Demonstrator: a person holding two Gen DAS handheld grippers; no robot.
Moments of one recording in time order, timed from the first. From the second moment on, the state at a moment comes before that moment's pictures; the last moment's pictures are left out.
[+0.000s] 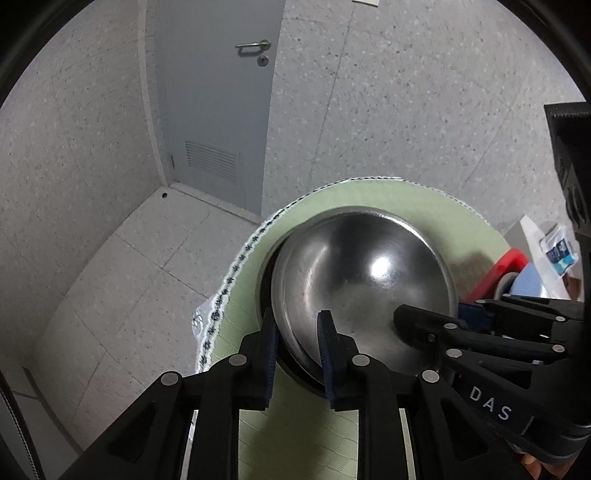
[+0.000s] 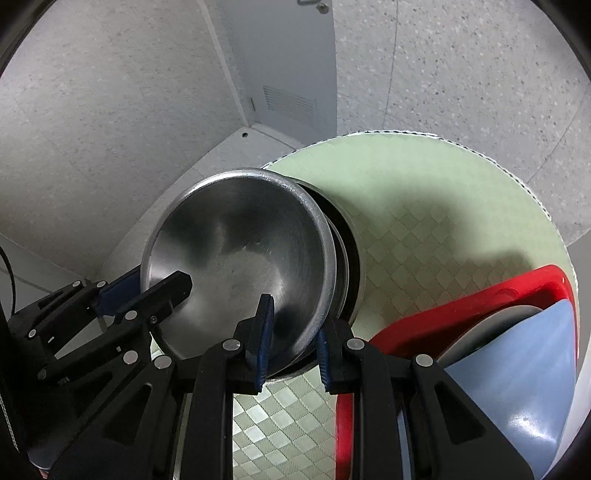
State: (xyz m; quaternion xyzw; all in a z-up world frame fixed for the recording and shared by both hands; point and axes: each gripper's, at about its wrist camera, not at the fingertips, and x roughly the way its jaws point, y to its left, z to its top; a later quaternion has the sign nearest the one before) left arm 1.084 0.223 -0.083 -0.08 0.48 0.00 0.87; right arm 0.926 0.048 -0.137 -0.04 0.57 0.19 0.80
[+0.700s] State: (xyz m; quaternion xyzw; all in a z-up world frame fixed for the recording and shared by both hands) left arm 1.075 0.249 -0.072 -0.12 0.45 0.04 0.89; right arm 0.949 0.018 -0.108 -0.02 0.55 0.17 0.82
